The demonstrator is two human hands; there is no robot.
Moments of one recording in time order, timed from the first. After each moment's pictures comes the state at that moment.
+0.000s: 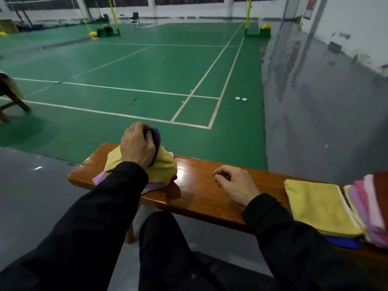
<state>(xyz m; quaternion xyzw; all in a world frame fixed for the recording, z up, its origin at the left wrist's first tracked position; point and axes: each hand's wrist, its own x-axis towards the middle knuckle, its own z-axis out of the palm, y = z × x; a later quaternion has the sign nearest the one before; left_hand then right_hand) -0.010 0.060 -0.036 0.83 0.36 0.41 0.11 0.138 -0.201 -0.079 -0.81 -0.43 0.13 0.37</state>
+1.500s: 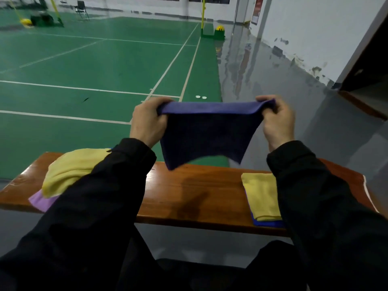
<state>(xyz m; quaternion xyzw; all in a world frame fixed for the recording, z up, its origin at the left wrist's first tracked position) 0.110 -0.026 0.036 0.86 0.15 0.40 0.27 0.282 -0.281 0.040 -0.72 -0.20 -0.11 0.66</state>
